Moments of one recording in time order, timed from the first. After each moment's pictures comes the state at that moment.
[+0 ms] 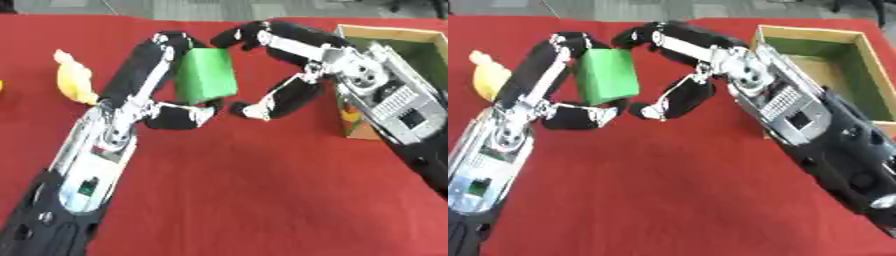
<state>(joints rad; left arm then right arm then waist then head) -0.77 0.09 -0.37 -1.60 -0.73 0.05 -0.08 -0.78 -0.63 0.44 -1.87 0.27 0.23 0.44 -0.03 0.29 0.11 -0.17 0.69</state>
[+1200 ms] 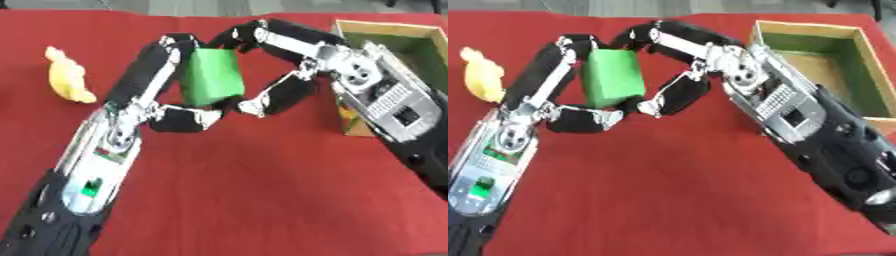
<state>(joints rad) -0.78 0.07 -0.39 -1.57 -0.70 0.01 -0.08 -0.78 -0.64 0.44 -1.87 0.22 0.28 0.42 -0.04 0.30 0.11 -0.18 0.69</state>
